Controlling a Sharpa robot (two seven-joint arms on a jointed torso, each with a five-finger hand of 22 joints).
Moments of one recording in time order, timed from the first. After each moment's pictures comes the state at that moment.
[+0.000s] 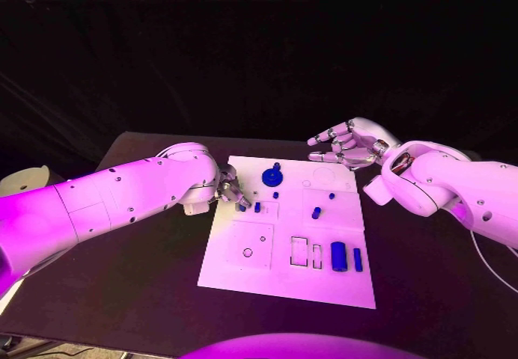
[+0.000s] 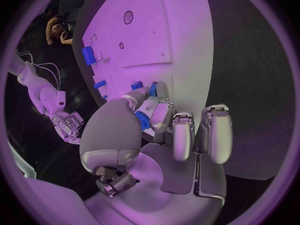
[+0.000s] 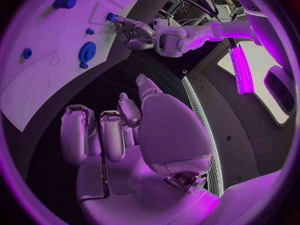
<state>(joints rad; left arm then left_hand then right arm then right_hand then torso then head) 1.25 -0.57 -0.04 1.28 -1.09 0.22 -0.61 1.07 -0.16 0.51 0.12 0.31 1.04 0.01 0.56 0.61 1.44 -0.06 1.19 1.14 1.47 -0.10 1.57 1.31 0.03 1.47 0.02 1.52 1.31 1.21 -0.90 0.03 1.54 -0.81 -0.27 0.12 1.38 -0.08 0.07 0.15 0.24 0.94 0.16 0.07 0.07 1.33 0.07 1.16 1.22 1.46 -0.01 1.48 1.31 0.05 1.43 0.10 1.42 1.27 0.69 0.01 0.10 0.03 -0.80</state>
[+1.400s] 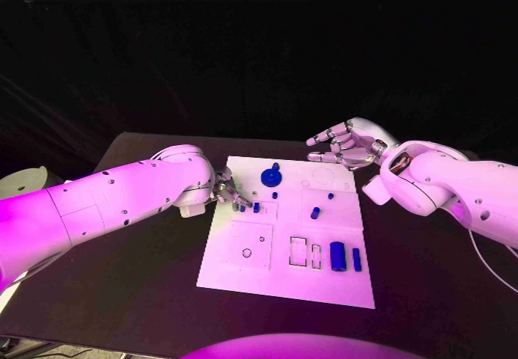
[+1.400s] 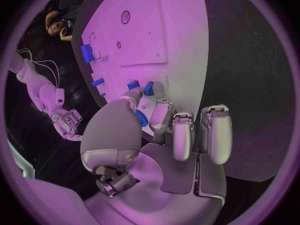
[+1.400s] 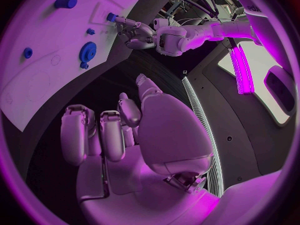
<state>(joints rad) 1.24 -0.60 -0.03 1.29 -1.08 0.19 -0.61 1.02 -0.16 0.20 0.25 0.31 1.07 0.01 0.55 0.61 1.45 -0.06 1.22 1.16 1.47 -0.10 1.57 1.31 0.03 1.47 0.02 1.53 1.31 1.21 -0.90 0.03 1.53 -0.81 -0.27 0.12 1.38 -0.08 0.07 0.15 0.24 0.94 0.16 0.07 0.07 1.33 0.07 1.16 1.22 1.46 -0.01 1.48 1.31 0.05 1.43 0.10 1.42 1.27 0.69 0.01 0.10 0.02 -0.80</state>
